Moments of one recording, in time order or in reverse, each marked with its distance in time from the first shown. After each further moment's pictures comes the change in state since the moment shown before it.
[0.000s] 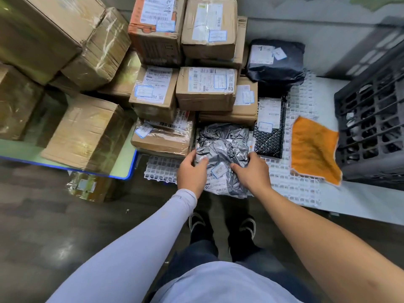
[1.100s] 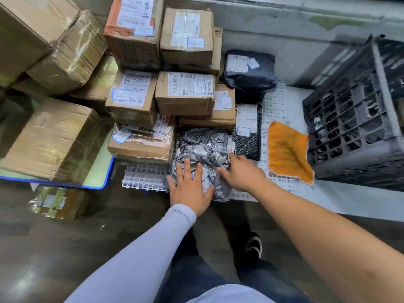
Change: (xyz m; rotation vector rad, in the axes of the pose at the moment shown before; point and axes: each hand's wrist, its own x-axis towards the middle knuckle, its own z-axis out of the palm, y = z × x) left_hand 0.002 -0.048 0.031 1.227 -0.189 0.399; right_hand 0.005 0.001 -0.039 -0.552 -0.184 -0.230
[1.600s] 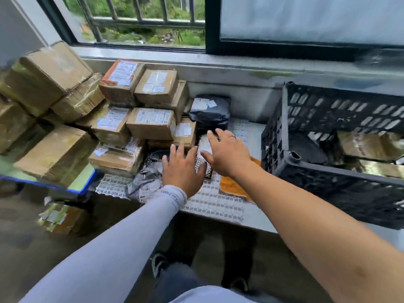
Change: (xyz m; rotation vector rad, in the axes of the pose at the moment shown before) left_hand -0.047 0.199 -0.082 -0.082 0.417 -0.038; right_hand -0.064 0.119 -0.139 -0.166 0.430 -0.406
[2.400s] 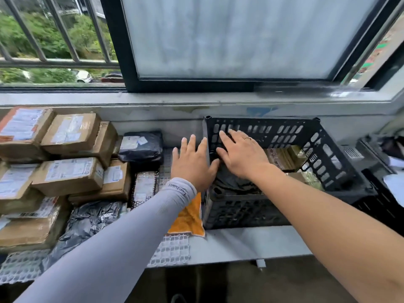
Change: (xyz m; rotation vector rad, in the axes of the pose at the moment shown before) left_hand 0.078 0.214 -0.031 -0.038 -0.028 0.399; right_hand -0.048 0.202 -0.106 -0.120 0.093 0.318
